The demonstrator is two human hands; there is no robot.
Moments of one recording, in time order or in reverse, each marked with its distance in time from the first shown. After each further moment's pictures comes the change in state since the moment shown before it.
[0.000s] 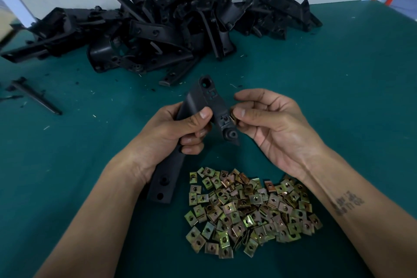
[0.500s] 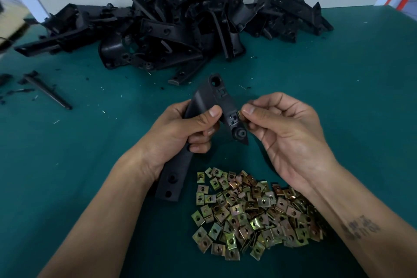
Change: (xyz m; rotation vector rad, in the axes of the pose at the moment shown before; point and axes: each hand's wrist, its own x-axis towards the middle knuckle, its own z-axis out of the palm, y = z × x) left_hand -0.001 0.002 0.002 0.002 0.020 0.029; right_hand -0.013 0.004 0.017 -0.003 0.130 -0.094
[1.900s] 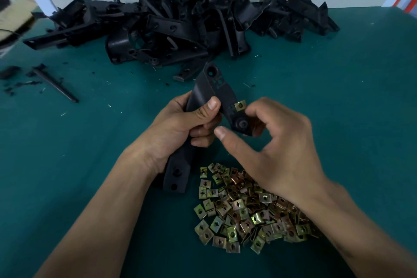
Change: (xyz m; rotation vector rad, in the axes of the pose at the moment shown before) left_hand -0.003 -0.002 -0.003 -0.084 -0.008 0.068; right_hand -0.014 0.014 0.004 -1.185 -0.090 -0.729
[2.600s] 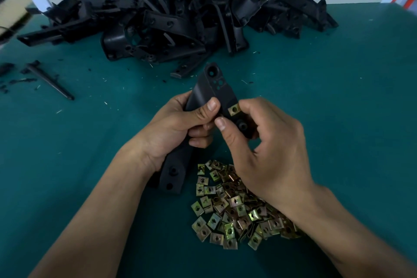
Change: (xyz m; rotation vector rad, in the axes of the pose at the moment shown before) left_hand 0.002 -0.002 -0.005 0.036 -0.080 -0.015; right_hand -0.008 -0.010 0.009 -0.017 0.049 0.014
